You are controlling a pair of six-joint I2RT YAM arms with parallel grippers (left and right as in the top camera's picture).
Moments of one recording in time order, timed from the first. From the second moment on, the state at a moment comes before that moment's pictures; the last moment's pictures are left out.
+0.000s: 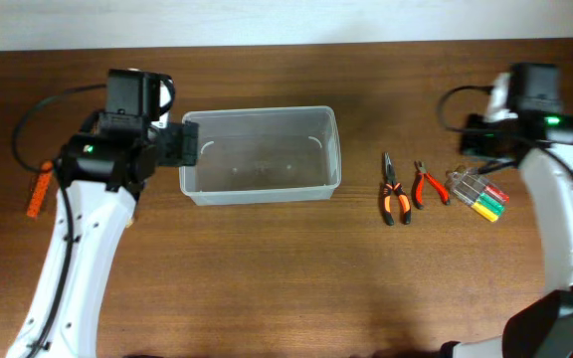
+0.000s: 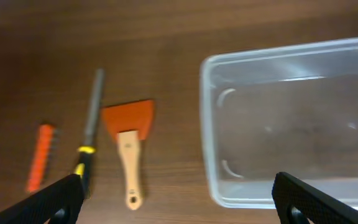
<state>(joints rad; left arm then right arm) -0.14 1.48 1.49 -0.95 -0.22 0.00 -0.20 1.61 1.46 -0.94 -0.03 0.14</state>
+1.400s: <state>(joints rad) 0.28 2.12 1.50 -0.84 -0.01 0.06 -0.30 1.61 1.47 -0.94 -0.14 0.14</state>
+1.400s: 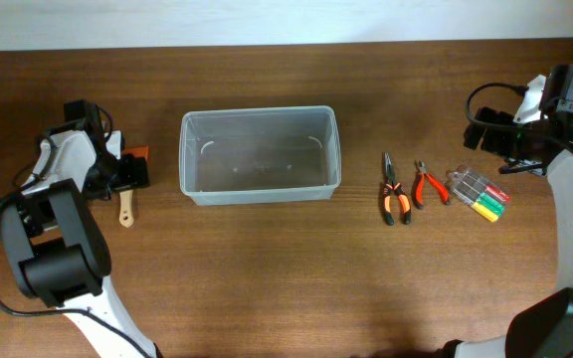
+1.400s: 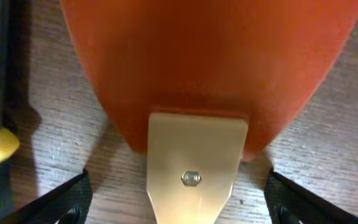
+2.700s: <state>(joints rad) 0.17 2.19 2.28 -1.43 0.02 0.20 -0.30 1.61 1.47 -0.94 -0.14 0.14</state>
